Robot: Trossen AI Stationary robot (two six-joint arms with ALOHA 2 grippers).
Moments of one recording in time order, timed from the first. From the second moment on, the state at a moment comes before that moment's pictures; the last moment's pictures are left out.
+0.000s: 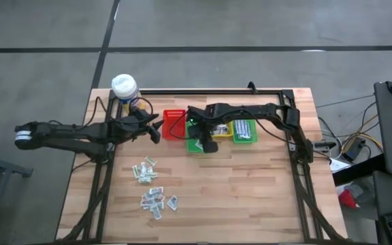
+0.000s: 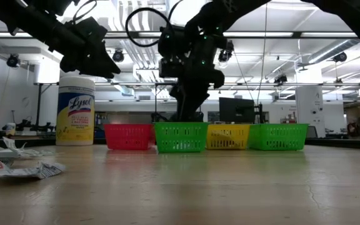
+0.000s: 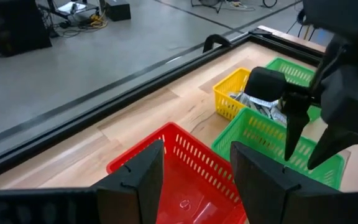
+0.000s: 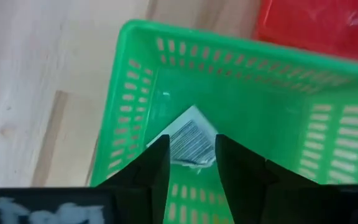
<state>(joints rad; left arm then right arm) 0.12 0.82 0.49 -0.06 -0.54 -0.34 -0.21 2.11 1.70 -0.84 -0.19 -0.45</state>
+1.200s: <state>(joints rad) 0.12 0.83 0.49 -0.05 -0.54 -0.37 -0.26 2.46 2.14 -1.22 -0.13 -0.53</state>
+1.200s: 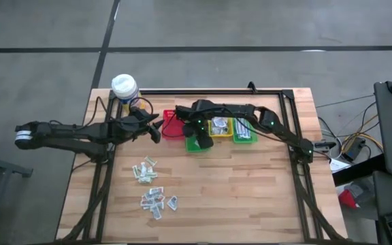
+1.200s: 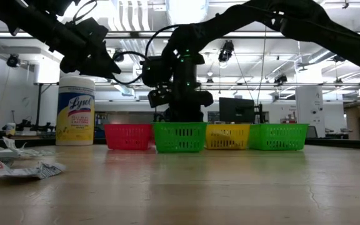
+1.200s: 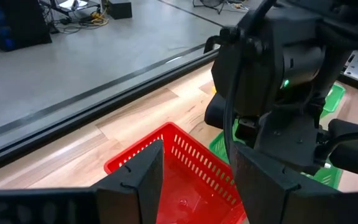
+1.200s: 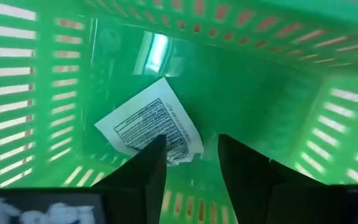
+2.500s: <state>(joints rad) 0.12 0.83 0.49 -0.05 -0.57 -0.37 -0.26 2.46 2.19 -1.28 -0.09 -0.49</state>
